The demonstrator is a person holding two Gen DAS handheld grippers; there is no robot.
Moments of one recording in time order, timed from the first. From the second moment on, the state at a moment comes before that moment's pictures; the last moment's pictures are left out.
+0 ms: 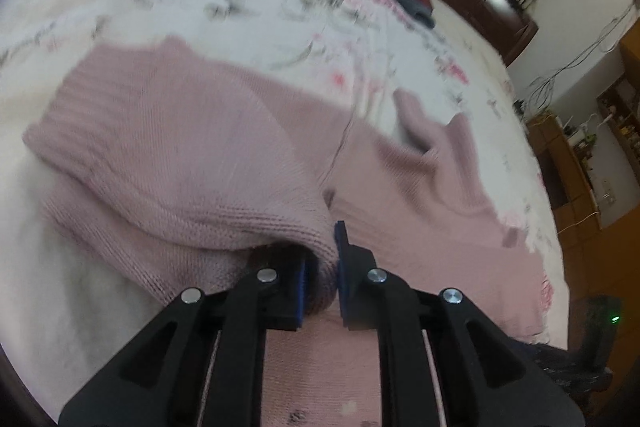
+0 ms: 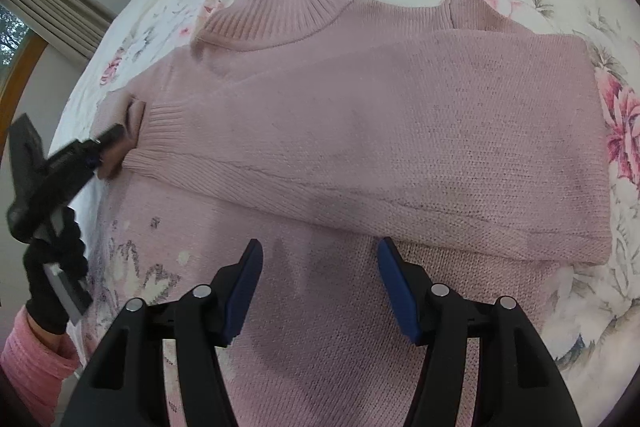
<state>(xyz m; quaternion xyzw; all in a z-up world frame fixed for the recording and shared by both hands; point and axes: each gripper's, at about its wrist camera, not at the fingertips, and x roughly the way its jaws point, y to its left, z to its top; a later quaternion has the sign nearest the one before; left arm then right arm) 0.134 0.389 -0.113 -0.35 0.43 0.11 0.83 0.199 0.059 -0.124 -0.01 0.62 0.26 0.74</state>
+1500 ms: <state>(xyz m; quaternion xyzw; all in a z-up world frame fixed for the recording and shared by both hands) 0.058 0.501 -0.076 -0.34 0.42 0.15 0.83 0.209 0.317 -0.154 0.09 0.69 0.38 0.61</state>
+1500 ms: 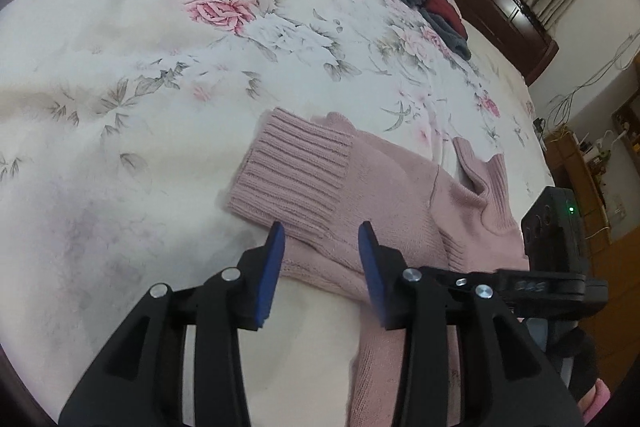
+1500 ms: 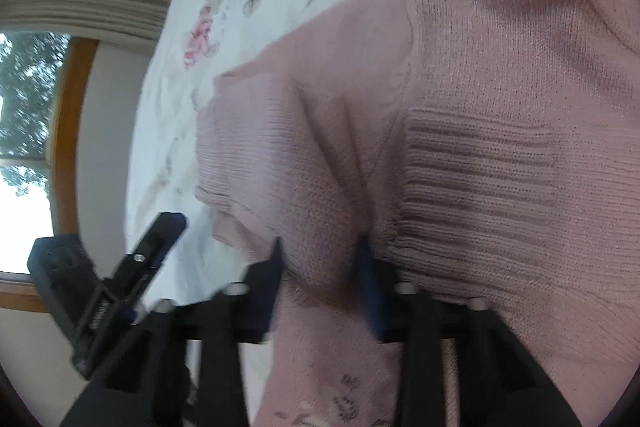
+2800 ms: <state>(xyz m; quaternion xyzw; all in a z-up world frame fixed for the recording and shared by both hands) 0.107 0.438 -0.108 -0.24 0.50 0.15 0.82 0.223 0.212 -0.078 -0.10 0.56 0.31 0.76</state>
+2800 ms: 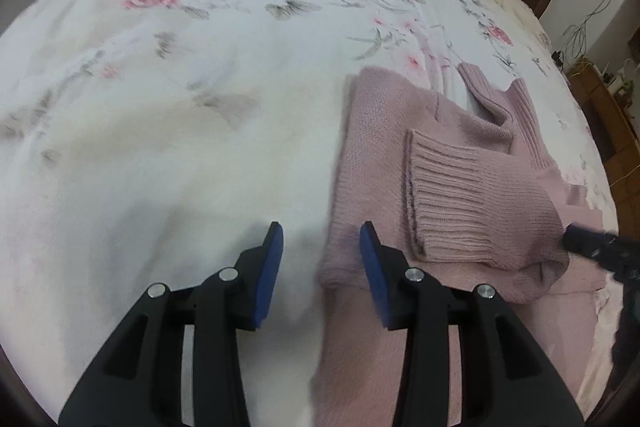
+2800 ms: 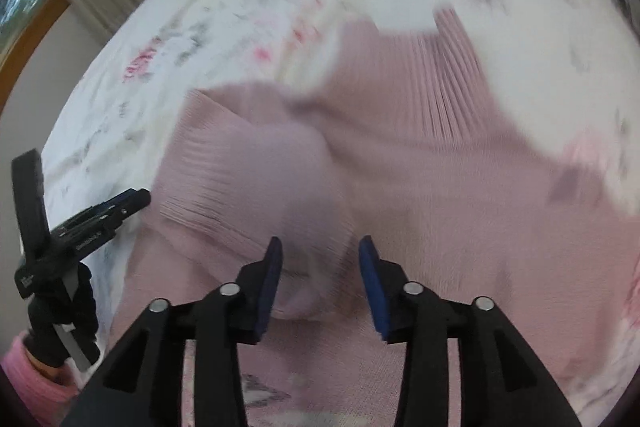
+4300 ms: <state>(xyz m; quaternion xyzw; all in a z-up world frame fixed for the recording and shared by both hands) 0.152 0.372 -0.103 -0.20 0.51 0.11 0.83 0.262 0.049 -0.031 0.01 0.54 0.23 0.81</state>
